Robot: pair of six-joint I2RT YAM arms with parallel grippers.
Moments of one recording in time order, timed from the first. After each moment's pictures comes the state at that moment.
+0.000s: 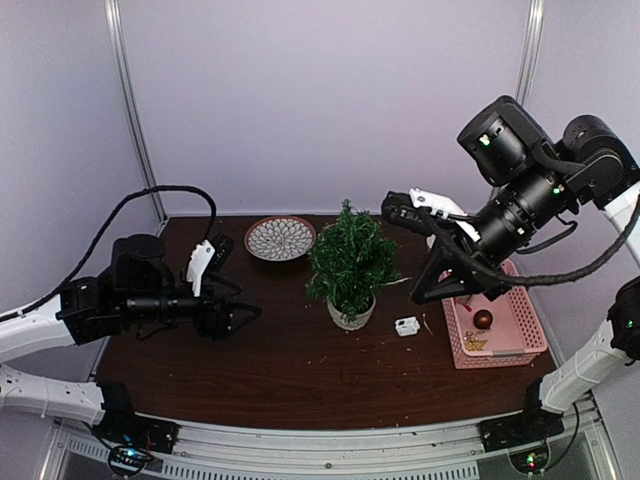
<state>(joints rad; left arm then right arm) -0.94 0.88 0.74 -0.28 0.11 -0.21 1.12 1.44 2.02 -1.51 -0.34 -0.16</state>
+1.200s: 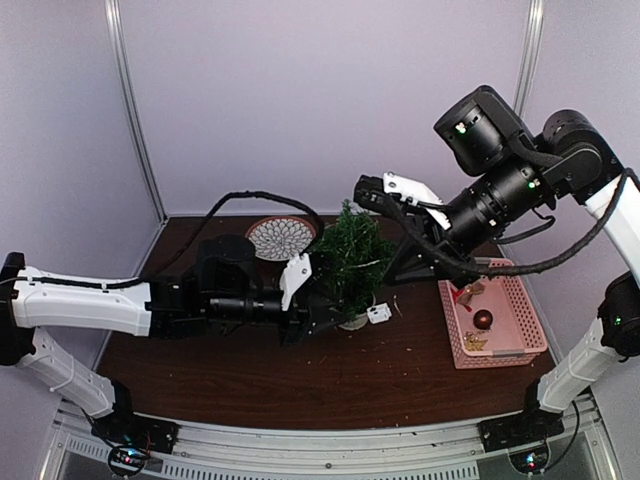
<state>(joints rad) -1.14 1.37 0.92 0.18 0.26 0.09 1.13 1.52 2.09 -1.43 -0.27 -0.18</state>
